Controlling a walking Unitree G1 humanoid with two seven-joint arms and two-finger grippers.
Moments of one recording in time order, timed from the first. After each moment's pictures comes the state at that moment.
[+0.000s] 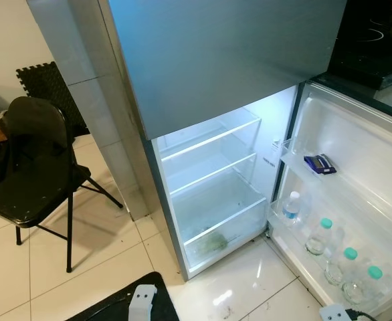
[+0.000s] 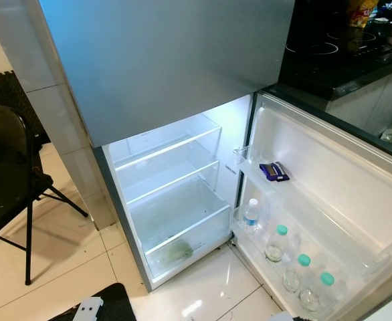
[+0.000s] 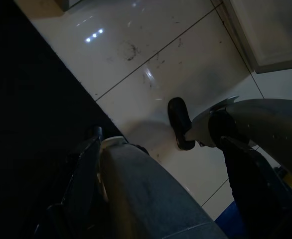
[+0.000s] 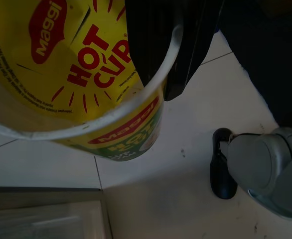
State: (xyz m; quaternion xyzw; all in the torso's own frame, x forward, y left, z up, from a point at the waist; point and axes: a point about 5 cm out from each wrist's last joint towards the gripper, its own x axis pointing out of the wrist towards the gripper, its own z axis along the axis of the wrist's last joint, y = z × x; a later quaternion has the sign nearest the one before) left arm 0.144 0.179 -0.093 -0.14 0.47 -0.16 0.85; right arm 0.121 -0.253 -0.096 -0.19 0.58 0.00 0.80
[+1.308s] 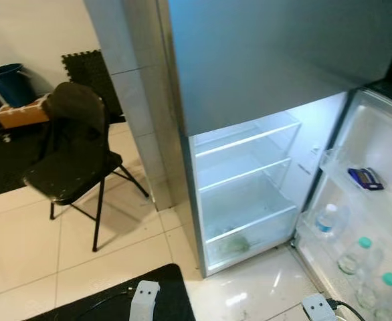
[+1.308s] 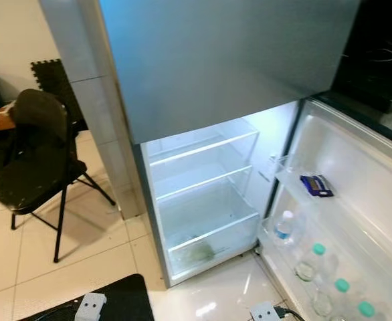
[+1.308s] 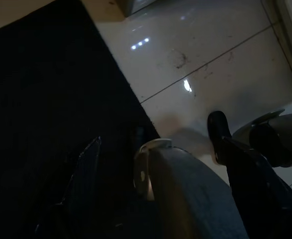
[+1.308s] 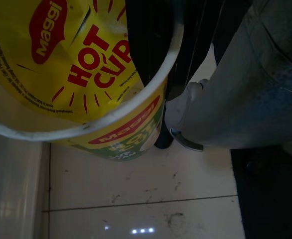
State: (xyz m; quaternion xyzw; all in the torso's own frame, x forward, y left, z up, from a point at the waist) left arm 0.150 0.178 -0.093 -0.07 0.47 -0.14 0.87; right arm 0.141 -0.224 -0.095 -0.12 0.54 0.08 0.83
